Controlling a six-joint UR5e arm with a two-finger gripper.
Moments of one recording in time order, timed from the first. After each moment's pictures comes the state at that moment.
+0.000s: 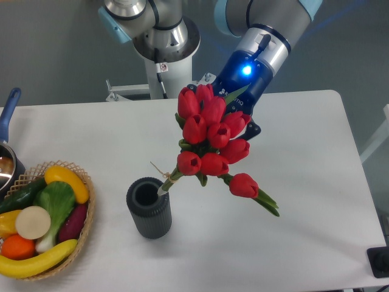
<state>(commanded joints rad) 2.69 -1.74 -1.62 -0.75 0.43 0.74</state>
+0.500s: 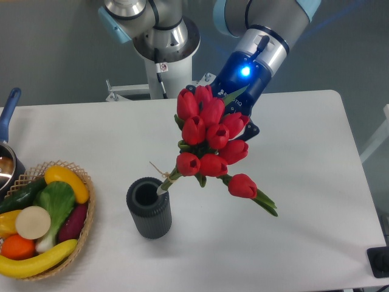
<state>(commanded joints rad) 2.70 -1.73 -1.62 -0.75 0.45 0.74</state>
